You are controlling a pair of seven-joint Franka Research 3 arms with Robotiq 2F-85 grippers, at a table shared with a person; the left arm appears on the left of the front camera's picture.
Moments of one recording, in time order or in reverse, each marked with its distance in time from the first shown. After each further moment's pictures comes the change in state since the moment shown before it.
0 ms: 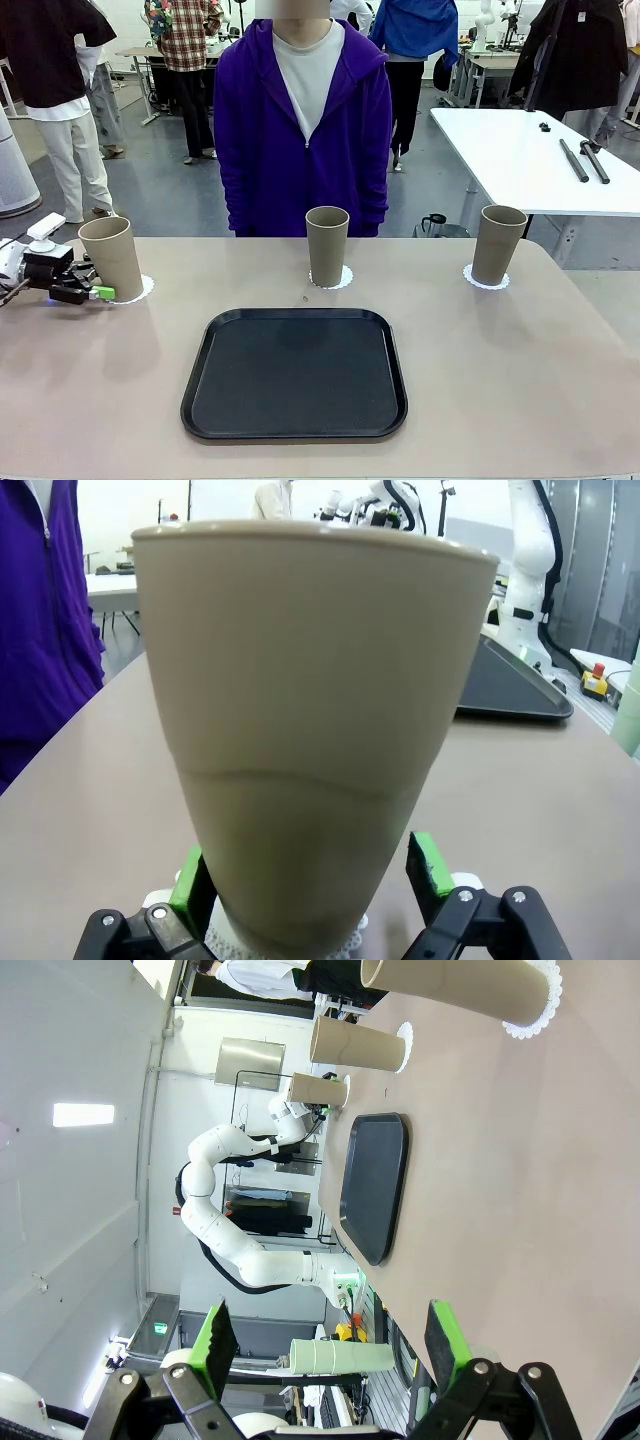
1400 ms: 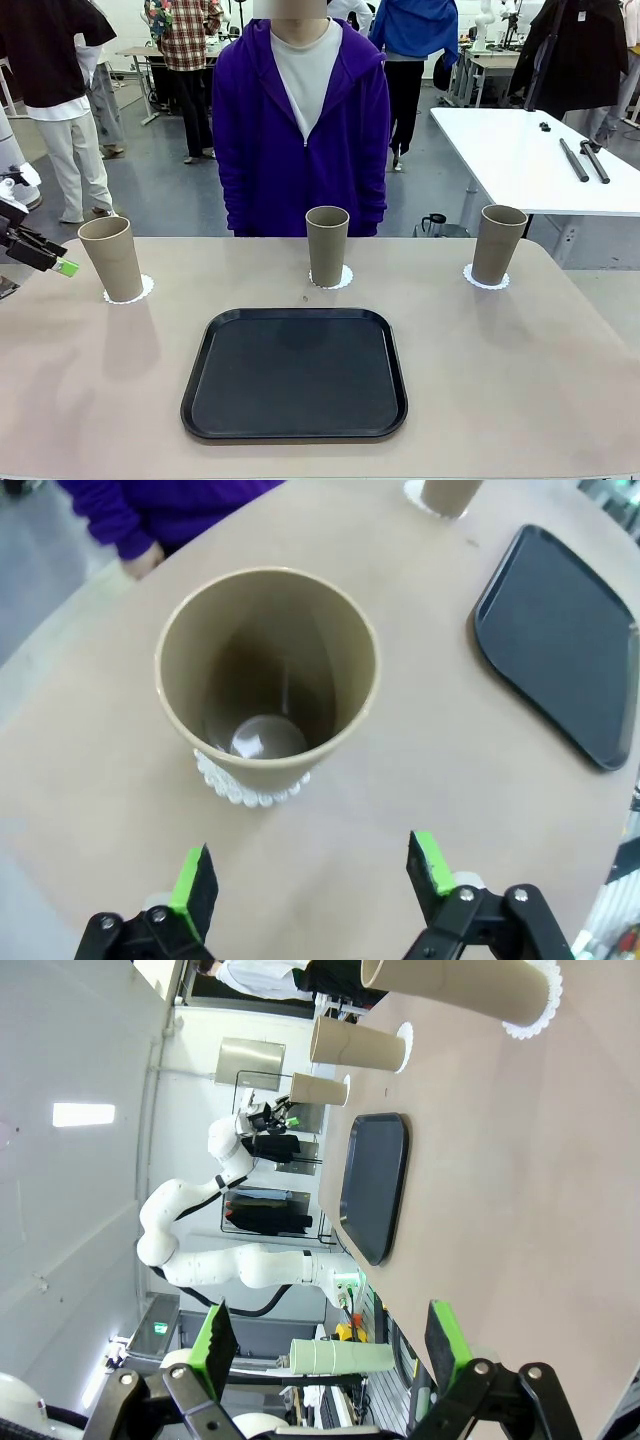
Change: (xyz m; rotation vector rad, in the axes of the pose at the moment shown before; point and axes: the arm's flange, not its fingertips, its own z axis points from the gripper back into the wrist) left arm 0.176 -0.124 0.017 0.571 0.629 0.401; right arm 0.000 0.000 0.000 0.000 0.001 0.000
